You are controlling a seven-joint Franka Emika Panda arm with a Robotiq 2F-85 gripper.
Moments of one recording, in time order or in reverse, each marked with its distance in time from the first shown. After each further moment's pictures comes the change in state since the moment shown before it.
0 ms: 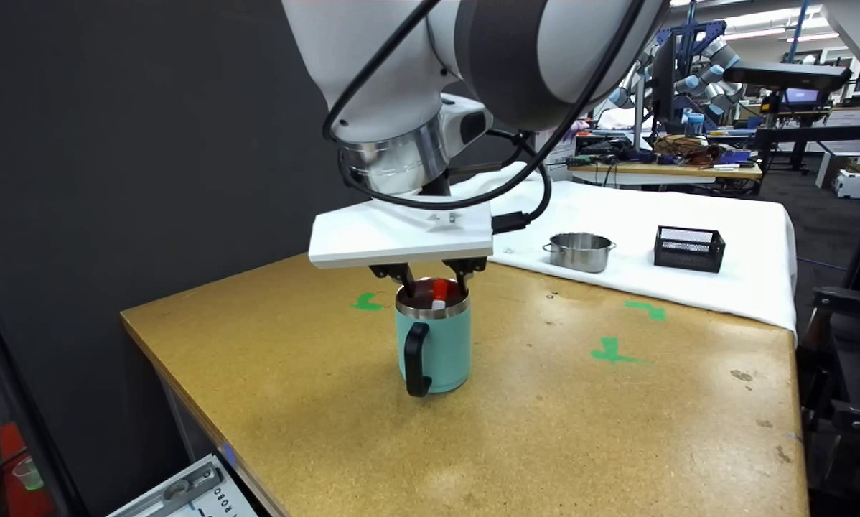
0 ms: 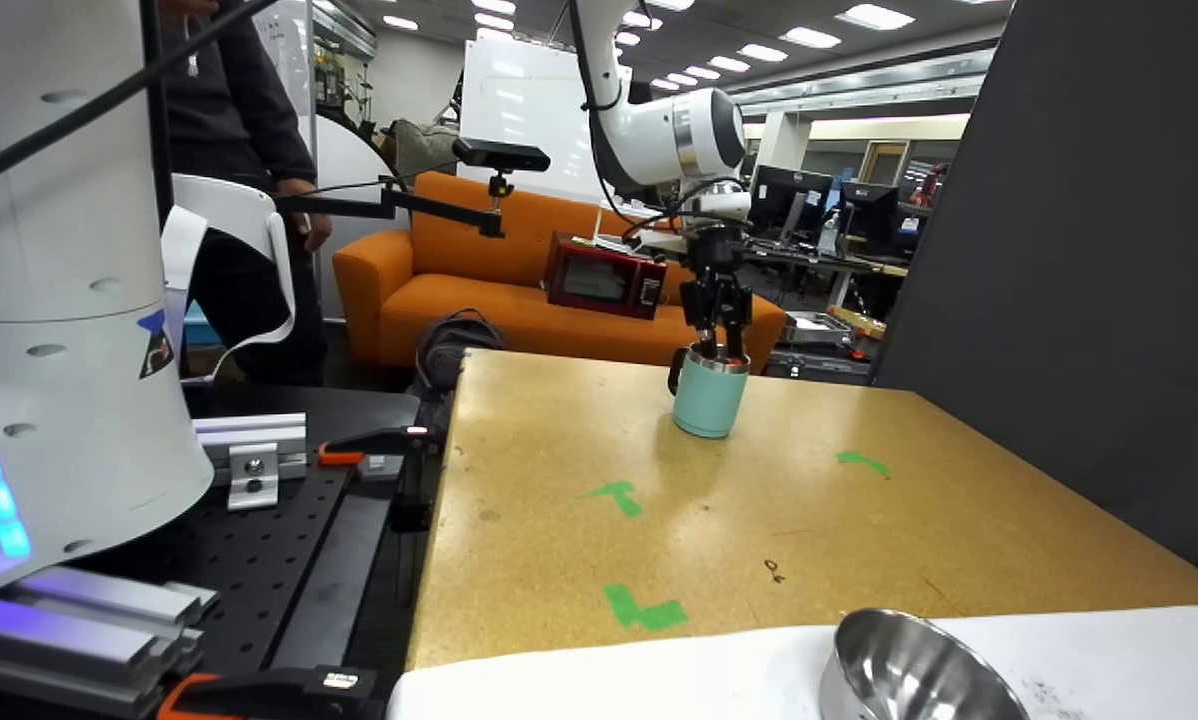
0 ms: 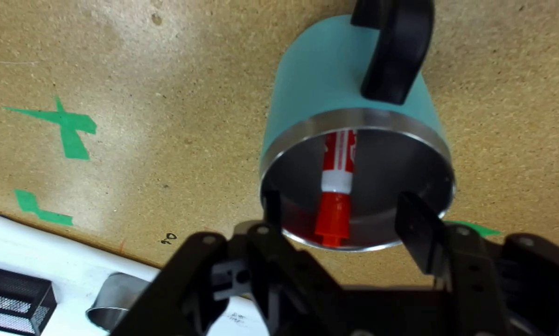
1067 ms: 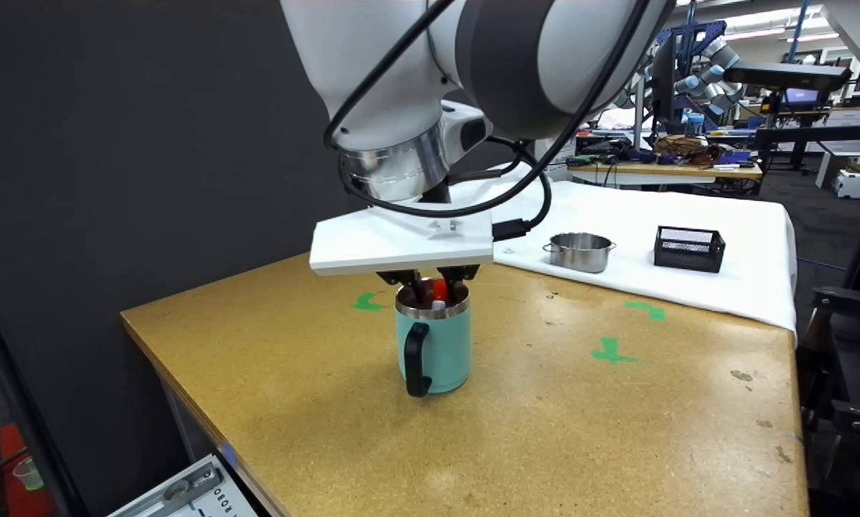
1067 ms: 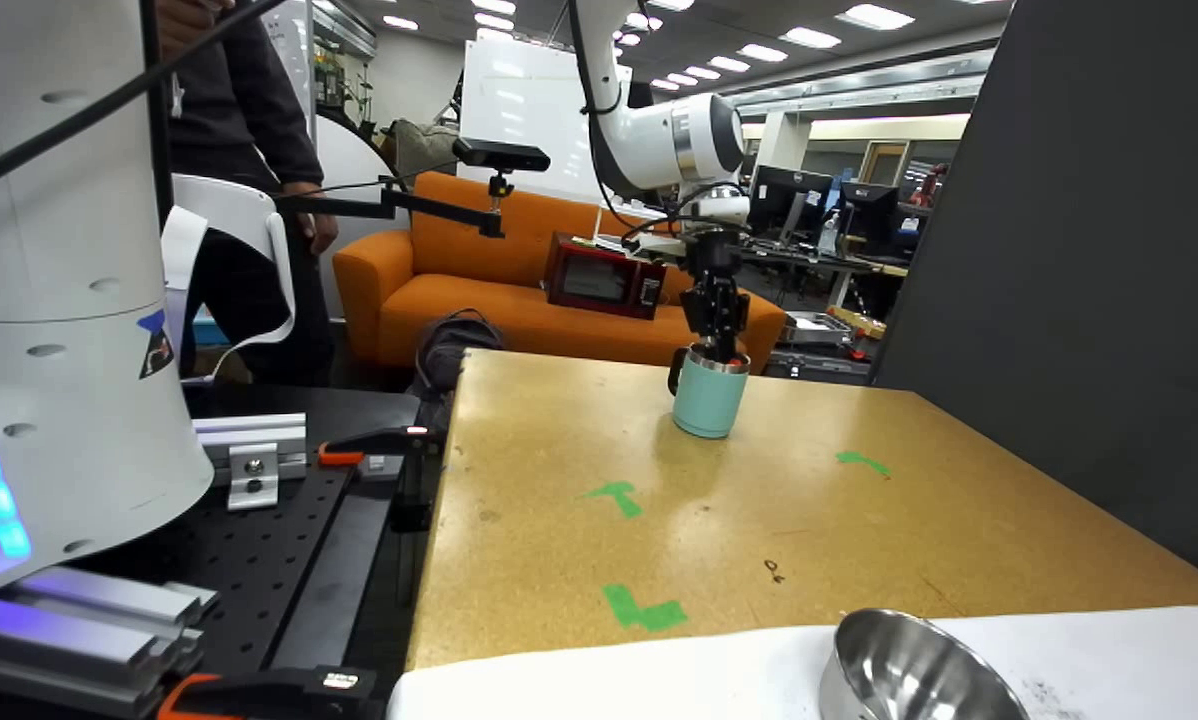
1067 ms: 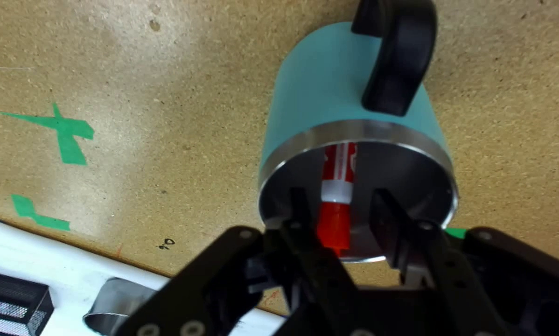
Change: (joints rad) arm 0.000 0.008 0.000 0.000 0.001 0.009 0.000
